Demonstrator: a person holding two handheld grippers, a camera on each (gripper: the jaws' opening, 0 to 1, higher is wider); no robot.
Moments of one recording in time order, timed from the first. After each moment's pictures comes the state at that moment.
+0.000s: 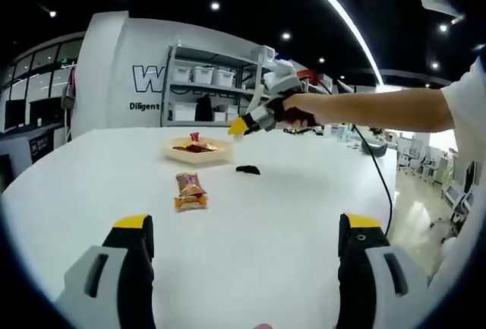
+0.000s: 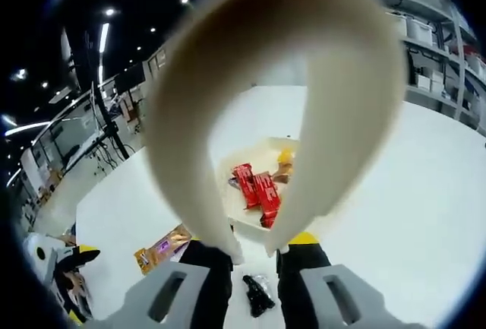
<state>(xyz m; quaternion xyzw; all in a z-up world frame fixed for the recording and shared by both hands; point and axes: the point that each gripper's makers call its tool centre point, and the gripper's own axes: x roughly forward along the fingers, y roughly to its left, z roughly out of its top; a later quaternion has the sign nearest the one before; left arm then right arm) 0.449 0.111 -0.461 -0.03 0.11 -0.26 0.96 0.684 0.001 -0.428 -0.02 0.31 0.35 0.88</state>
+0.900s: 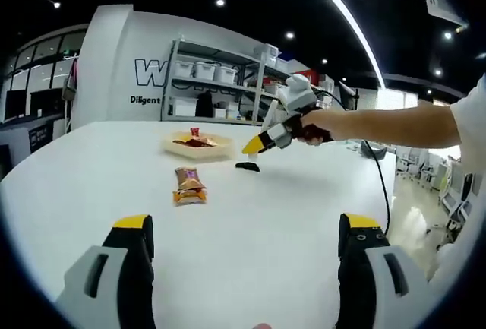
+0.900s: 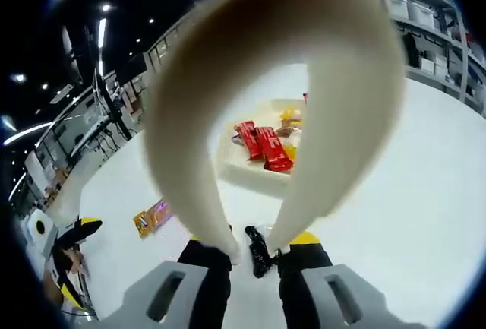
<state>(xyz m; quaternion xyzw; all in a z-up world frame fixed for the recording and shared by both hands) 0.450 0.113 -0.463 -0.05 0.12 -0.26 0.96 0.652 -0.013 -0.476 -0.02 0.35 0.36 0.86</state>
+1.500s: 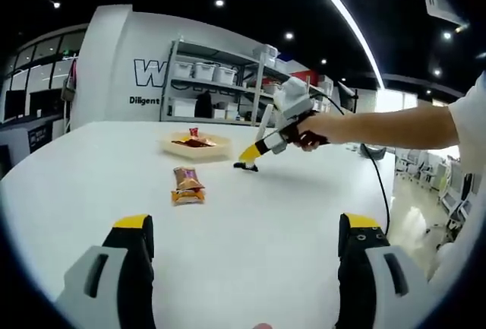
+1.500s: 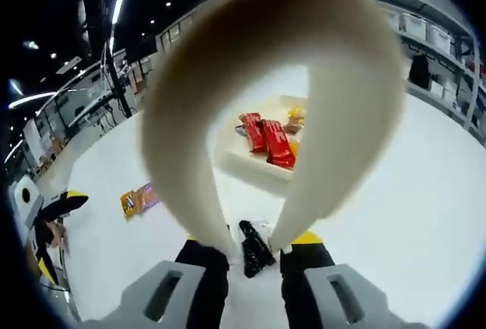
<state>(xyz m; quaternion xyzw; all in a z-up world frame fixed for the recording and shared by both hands) 0.448 0.111 -0.464 -0.05 0.11 -0.26 0.96 0.651 -0.009 -0.491 -0.10 0.33 0.38 0.86</state>
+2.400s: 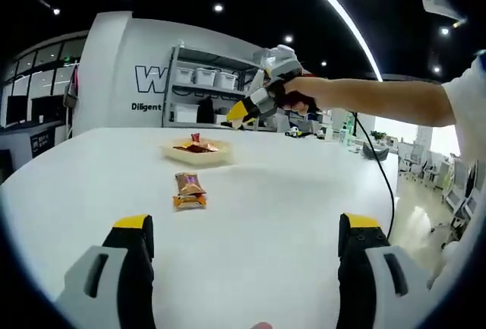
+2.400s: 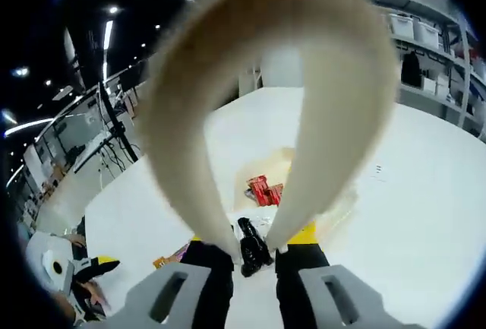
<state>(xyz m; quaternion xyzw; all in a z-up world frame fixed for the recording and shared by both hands) 0.451 0.111 -0.460 -0.04 0.10 -0.25 0.96 0.679 0.027 -0.395 -0.03 0.32 0.37 0.87</state>
